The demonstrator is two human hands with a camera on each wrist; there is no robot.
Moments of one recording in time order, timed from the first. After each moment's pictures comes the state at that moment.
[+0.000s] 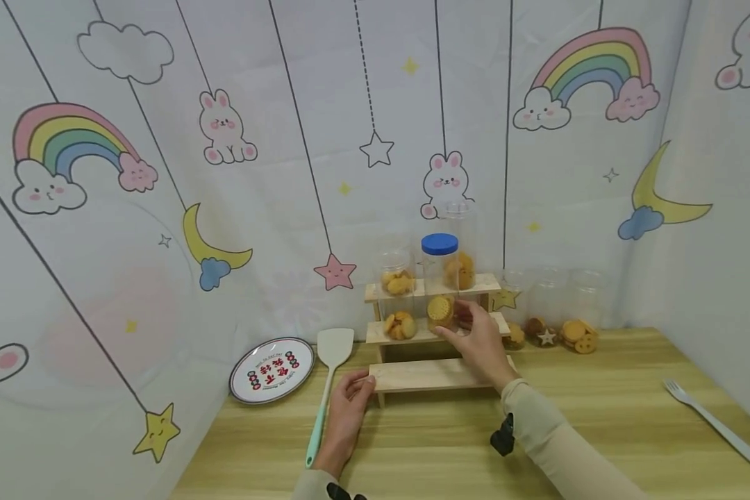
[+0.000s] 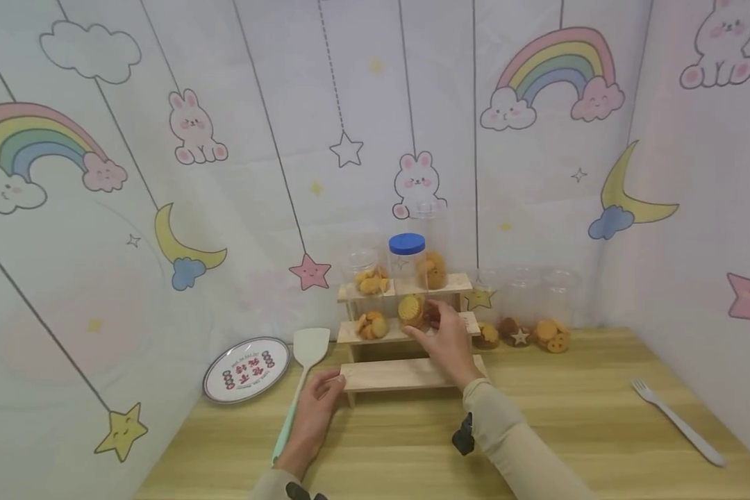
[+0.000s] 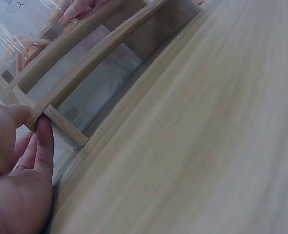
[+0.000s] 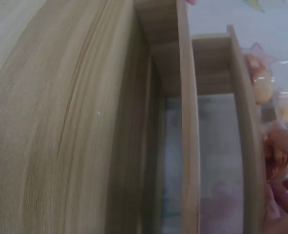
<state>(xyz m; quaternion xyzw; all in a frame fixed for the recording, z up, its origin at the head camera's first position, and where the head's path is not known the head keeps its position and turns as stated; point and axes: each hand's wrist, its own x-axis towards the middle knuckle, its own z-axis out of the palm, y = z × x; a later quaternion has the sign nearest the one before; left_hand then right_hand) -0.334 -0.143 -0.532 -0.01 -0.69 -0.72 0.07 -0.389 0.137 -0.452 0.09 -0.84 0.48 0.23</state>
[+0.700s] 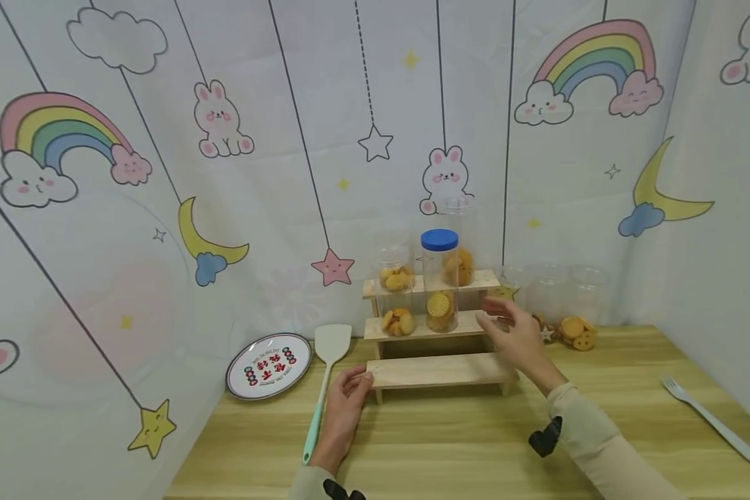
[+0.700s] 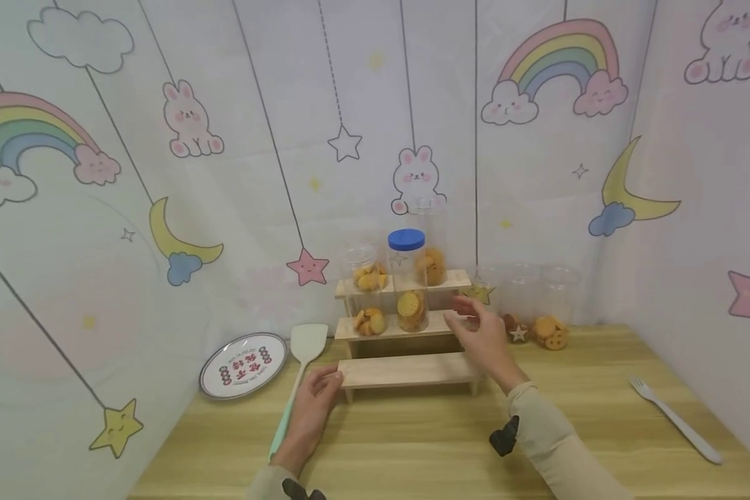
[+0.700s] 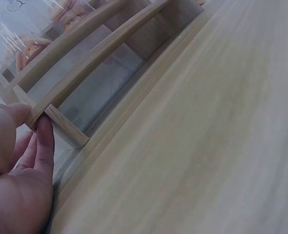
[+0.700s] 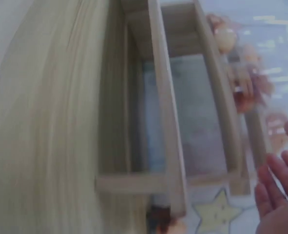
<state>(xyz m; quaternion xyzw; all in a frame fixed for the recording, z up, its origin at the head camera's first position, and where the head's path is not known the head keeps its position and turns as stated) -0.334 -0.145 -0.533 -0.02 -0.70 -0.71 0.07 -0.371 0.208 -0.451 0.13 -0.83 0.48 0.25</state>
